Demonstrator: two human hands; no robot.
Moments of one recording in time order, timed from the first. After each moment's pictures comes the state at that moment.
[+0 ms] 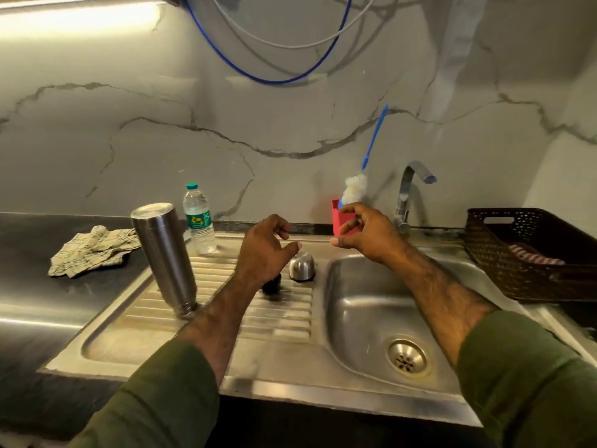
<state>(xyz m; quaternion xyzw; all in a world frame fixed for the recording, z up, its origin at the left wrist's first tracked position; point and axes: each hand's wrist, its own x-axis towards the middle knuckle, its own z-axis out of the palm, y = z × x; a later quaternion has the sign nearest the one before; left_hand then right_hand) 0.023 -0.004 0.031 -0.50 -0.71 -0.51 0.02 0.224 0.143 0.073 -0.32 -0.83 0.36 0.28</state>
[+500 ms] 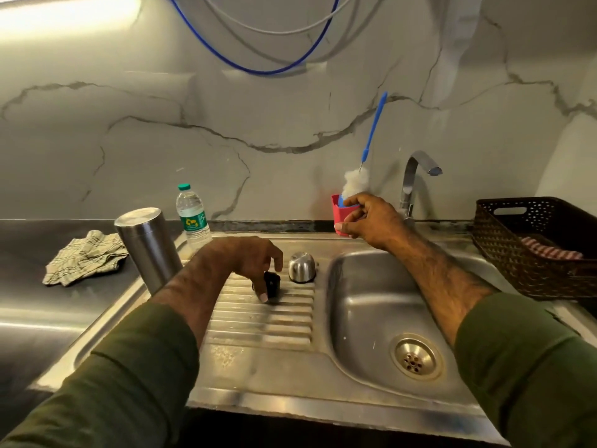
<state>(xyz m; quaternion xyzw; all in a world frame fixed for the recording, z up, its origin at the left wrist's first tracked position) -0.018 0.009 0.080 -0.61 -0.76 0.11 -0.18 0.211 0.180 0.074 -0.35 -0.82 0.35 0.29</state>
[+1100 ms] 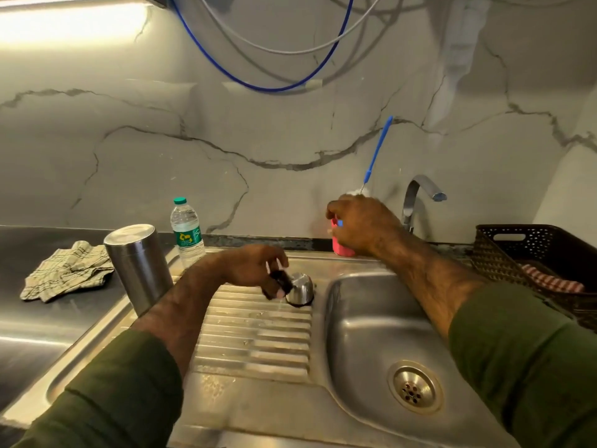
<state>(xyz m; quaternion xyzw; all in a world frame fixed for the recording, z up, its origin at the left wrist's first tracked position) -0.034 0.015 0.078 -0.62 -0.74 -0.13 -0.22 0.180 0.172 0.125 -0.29 -0.94 -0.04 0.18</state>
